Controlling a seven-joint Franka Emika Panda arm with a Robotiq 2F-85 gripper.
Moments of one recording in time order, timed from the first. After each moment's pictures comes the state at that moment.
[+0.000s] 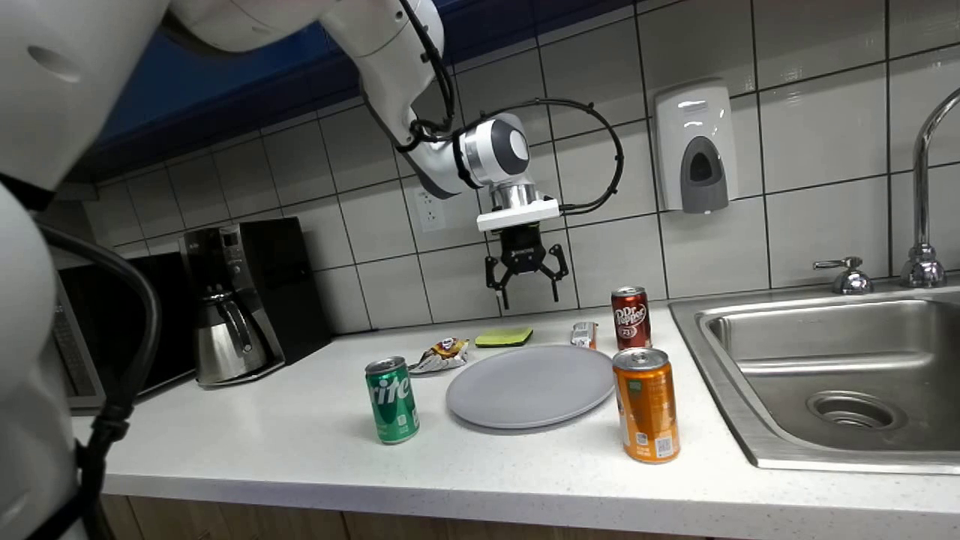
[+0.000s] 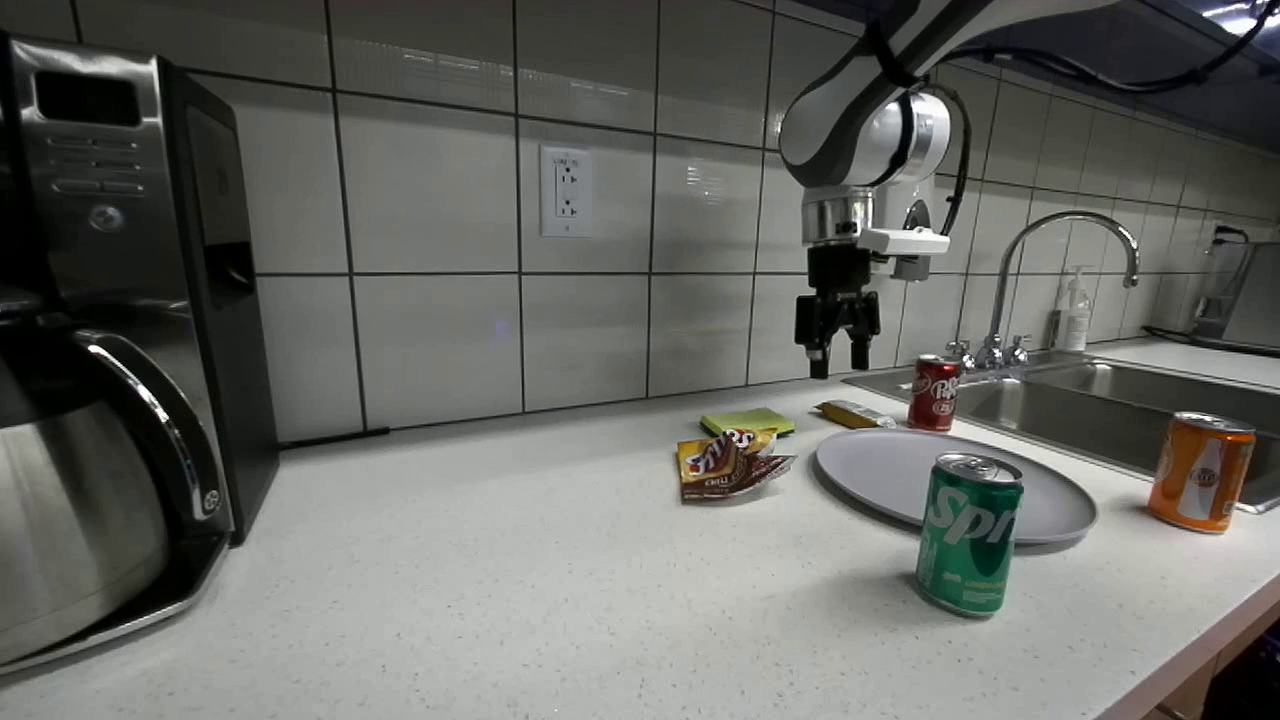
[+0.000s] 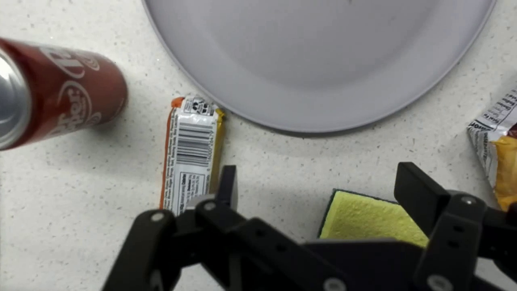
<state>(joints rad) -0.13 0.60 0.00 -1.54 -0.07 2.02 -0.34</state>
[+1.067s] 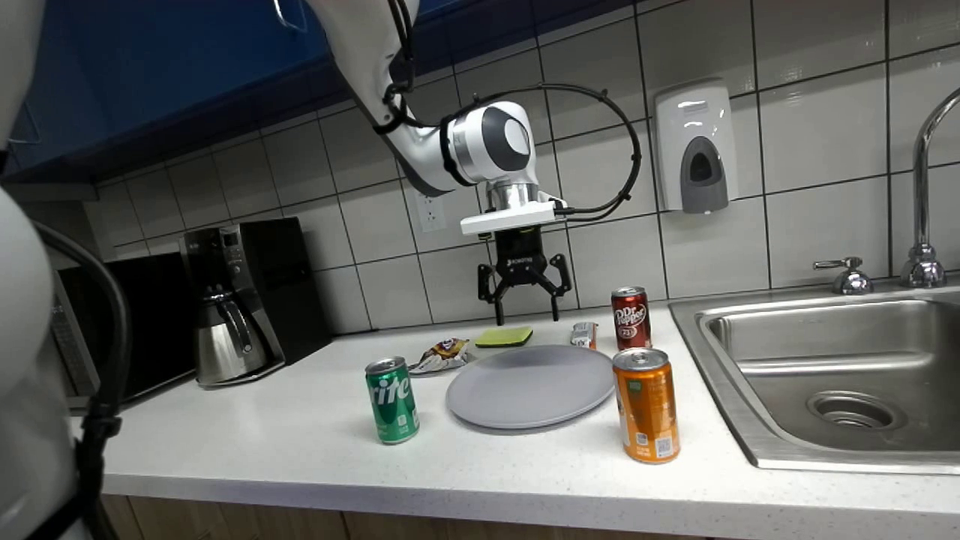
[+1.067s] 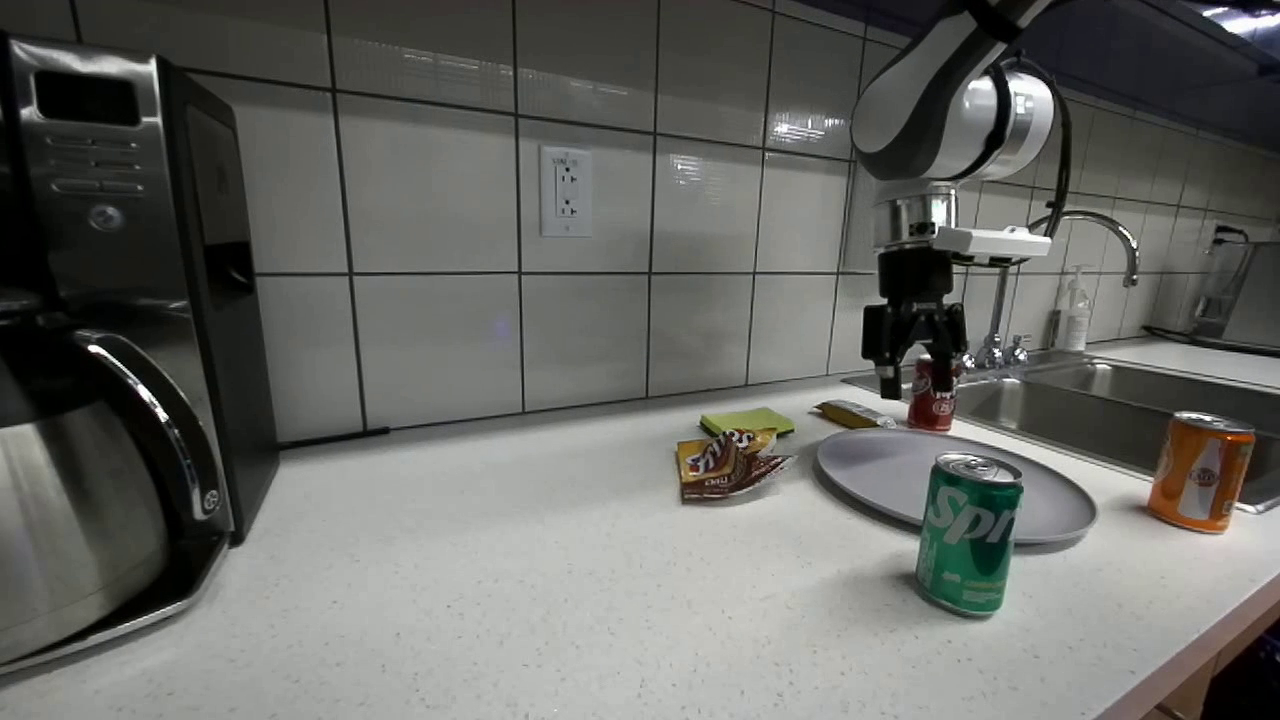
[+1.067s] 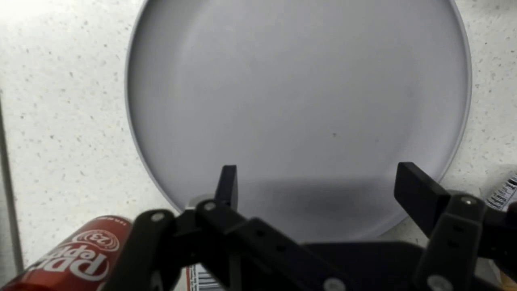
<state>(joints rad) -0.13 0.36 -0.05 -1.92 -0.02 2.10 -0.27</state>
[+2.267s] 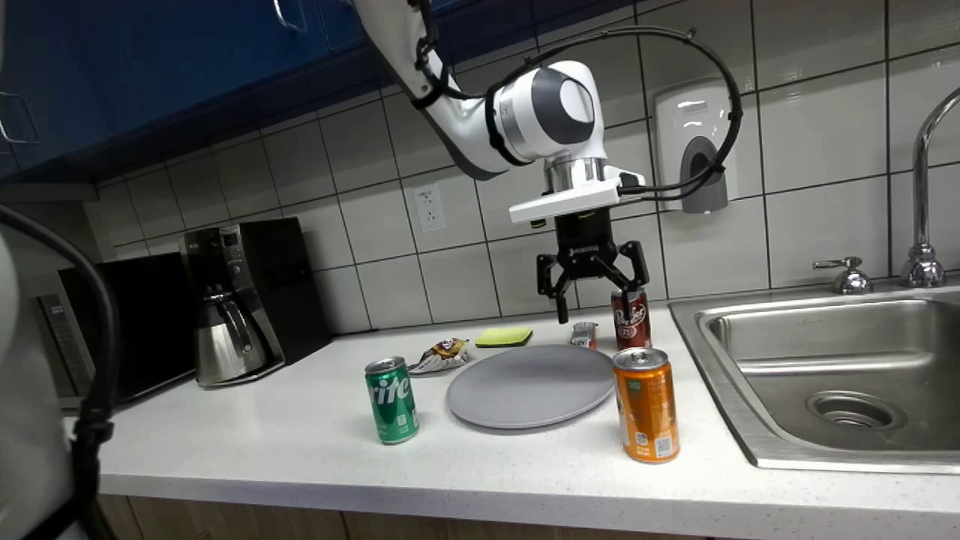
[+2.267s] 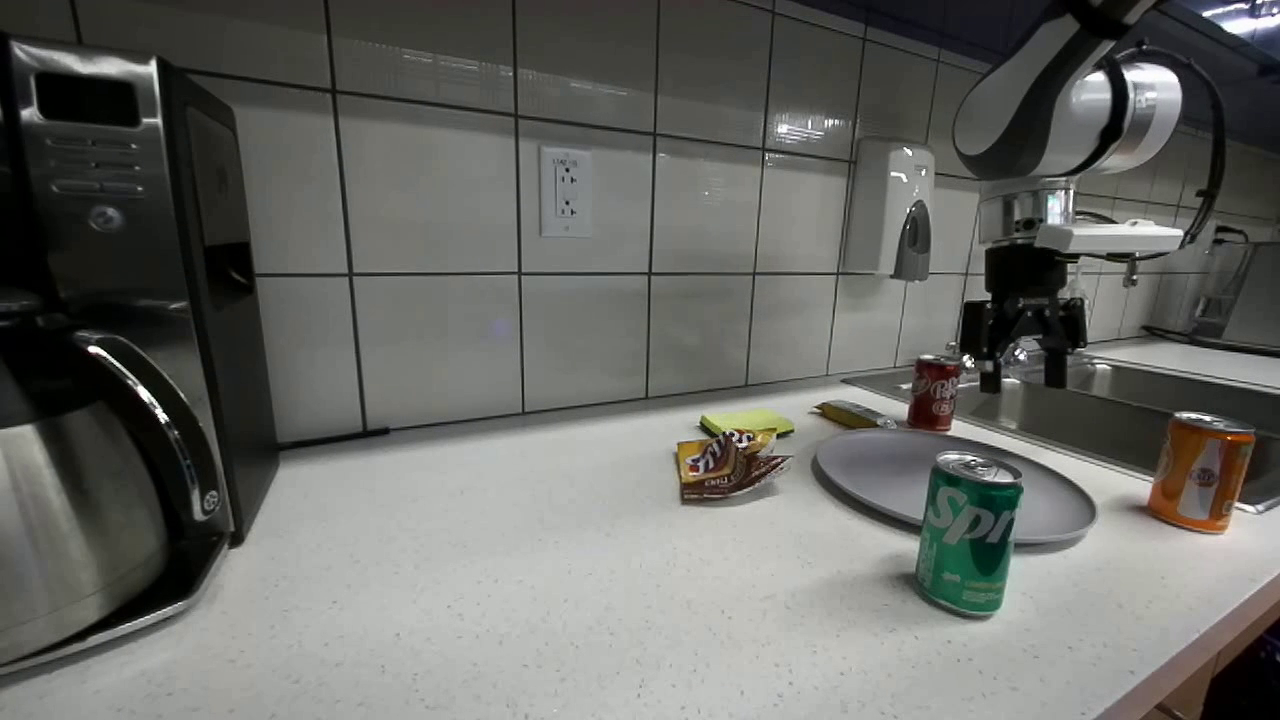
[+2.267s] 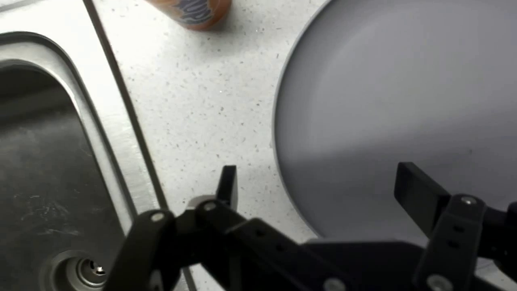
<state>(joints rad) -0.20 0.28 -0.19 -2.03 -0.02 2.16 -0.21</state>
